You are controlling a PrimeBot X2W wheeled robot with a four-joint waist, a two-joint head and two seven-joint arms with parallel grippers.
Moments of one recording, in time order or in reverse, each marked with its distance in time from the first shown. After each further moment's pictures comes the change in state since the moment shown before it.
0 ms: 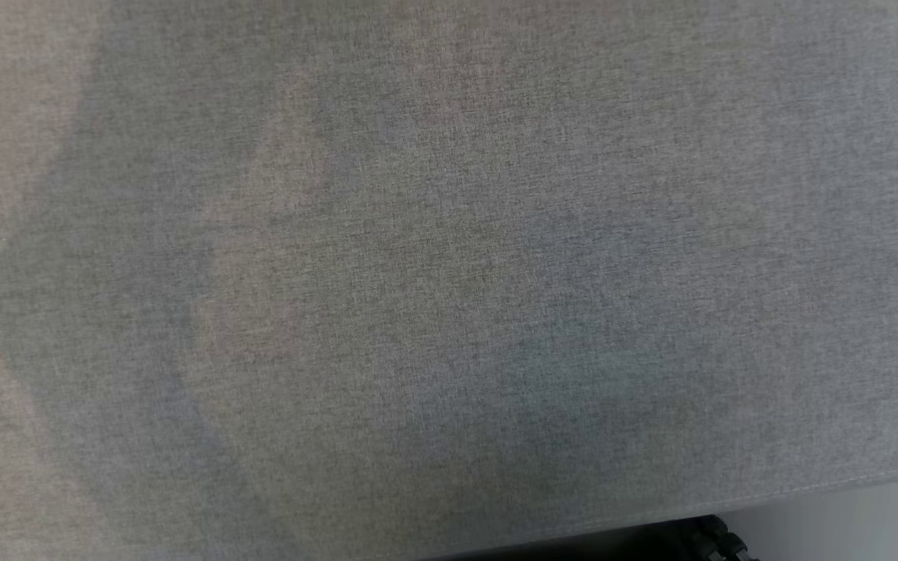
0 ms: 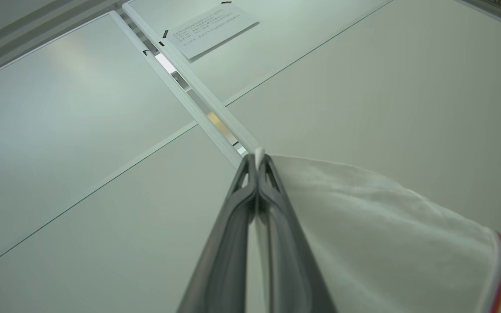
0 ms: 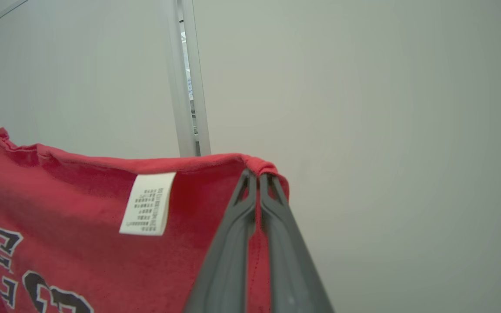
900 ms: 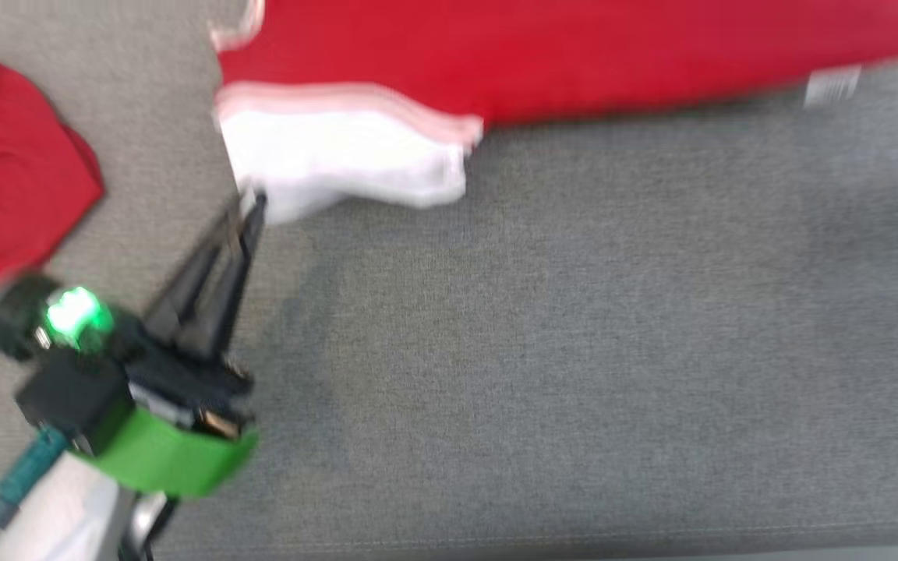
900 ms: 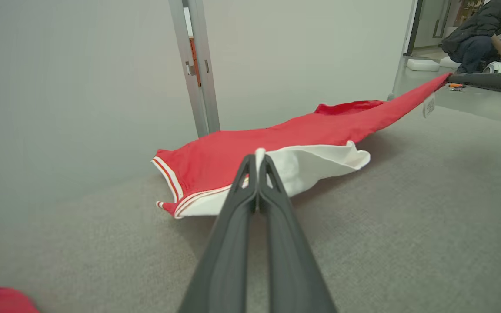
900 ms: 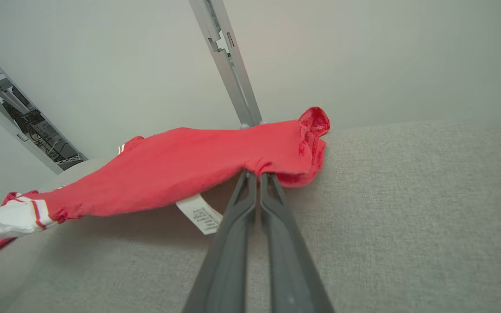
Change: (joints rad) left arm 1.663 -0.001 0.138 -0.565 -0.319 -0.053 -0.001; right arm 1.110 -0.103 -0.199 -0.324 0.006 0.000 -0.007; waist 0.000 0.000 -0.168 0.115
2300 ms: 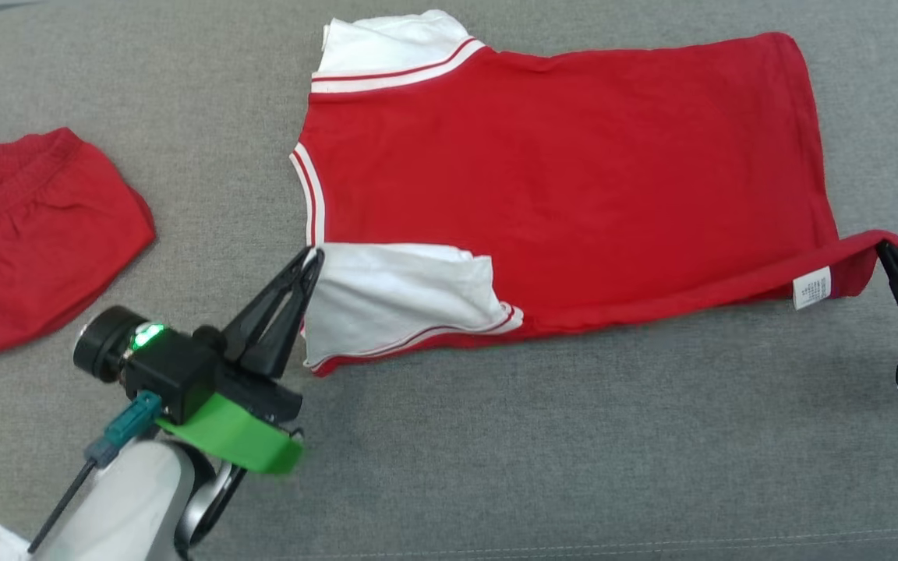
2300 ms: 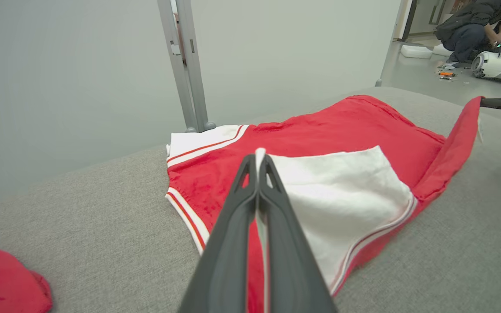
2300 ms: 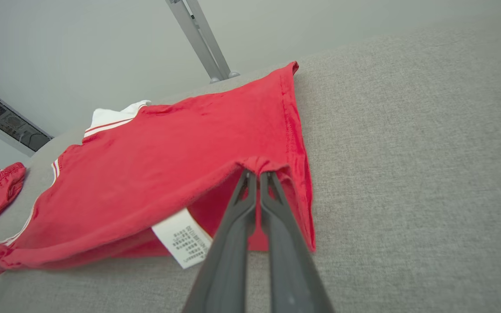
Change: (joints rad) left arm 0.015 -0.058 -0.107 0.204 -0.037 -0.014 0.050; right arm 0.228 0.041 0.073 0.153 0.066 0.000 0.000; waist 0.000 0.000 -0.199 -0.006
